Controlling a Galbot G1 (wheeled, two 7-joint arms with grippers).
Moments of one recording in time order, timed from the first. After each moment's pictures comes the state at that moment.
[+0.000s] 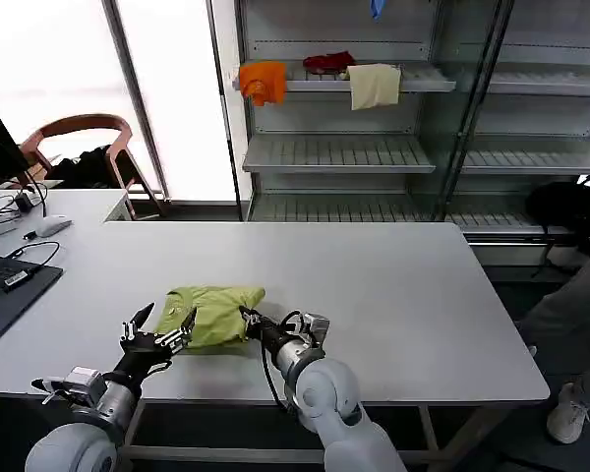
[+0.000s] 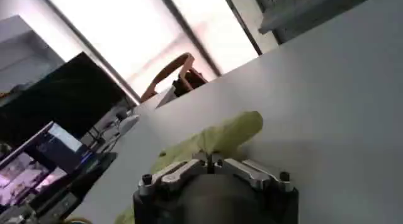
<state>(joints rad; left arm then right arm) 1.41 -1.18 -0.65 -2.13 -0.43 0.36 0.05 -0.95 1.61 0.06 1.79 0.77 -0.58 0.24</state>
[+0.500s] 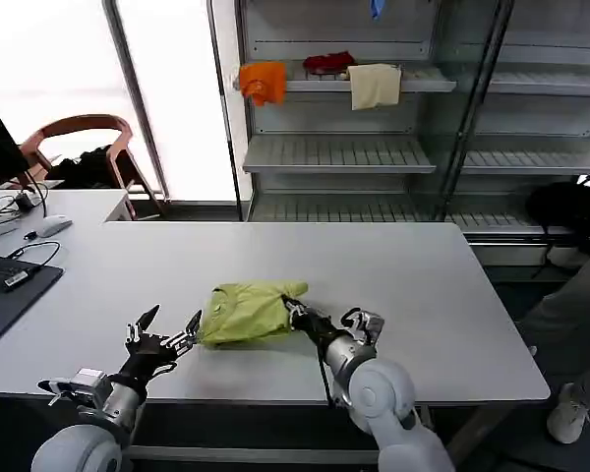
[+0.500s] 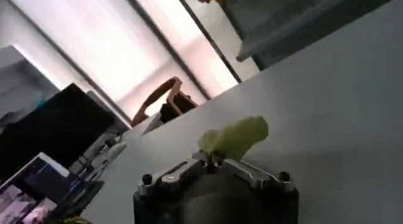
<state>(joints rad) 1.41 -1.20 -0.64 -2.13 -0.42 0.37 0.05 -1.00 1.43 0.19 1.91 0.89 -0.59 0.23</state>
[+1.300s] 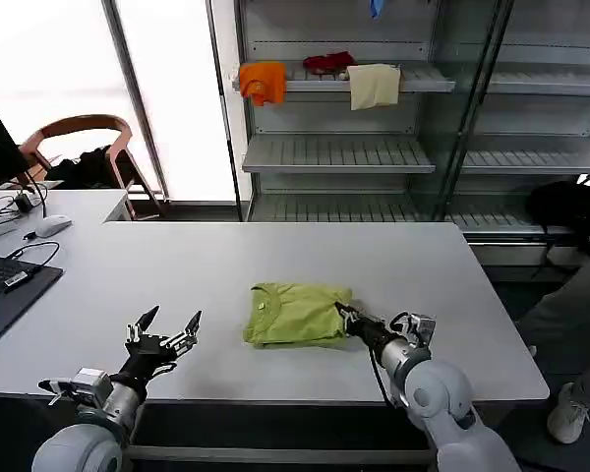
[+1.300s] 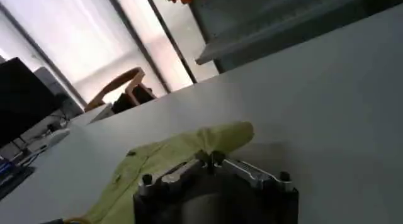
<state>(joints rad) 1.41 -1.20 -0.63 -2.12 -0.42 0.37 0.05 -1.02 1.21 0.26 1.91 0.92 -0.59 0.20</state>
